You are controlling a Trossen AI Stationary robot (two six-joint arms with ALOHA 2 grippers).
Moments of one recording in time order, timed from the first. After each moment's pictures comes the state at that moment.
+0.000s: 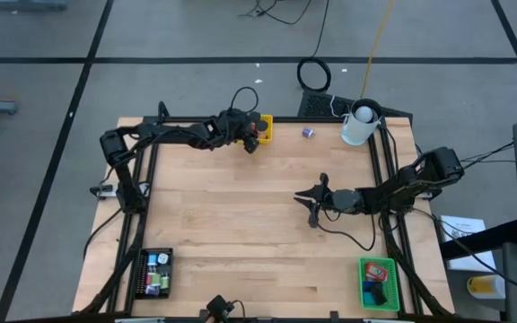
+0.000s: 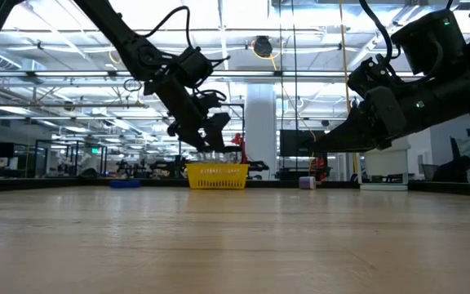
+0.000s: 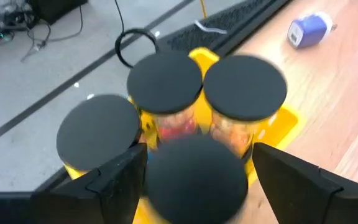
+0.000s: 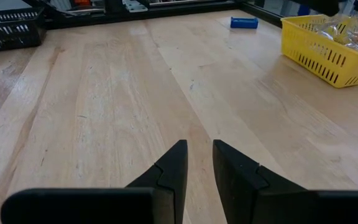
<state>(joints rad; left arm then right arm) 0.52 1.82 1.09 0.07 -0.23 -0.09 0.17 1.55 0.22 1.00 0.41 0.20</state>
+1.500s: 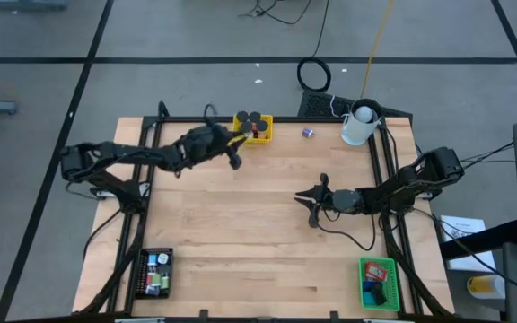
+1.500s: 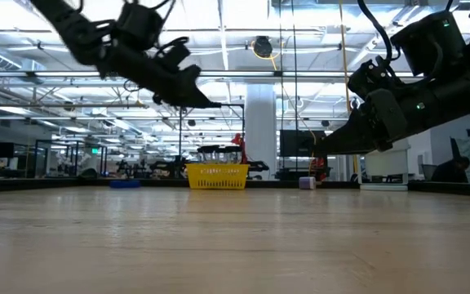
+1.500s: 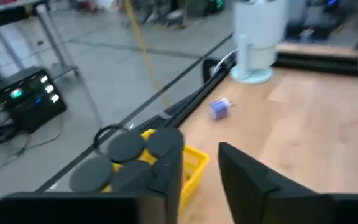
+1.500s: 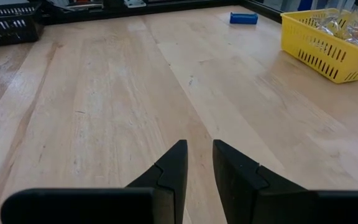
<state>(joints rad) 0.37 1.45 0.71 0.48 -0.22 0.08 0.17 1.55 0.22 0.99 0.41 0.20</state>
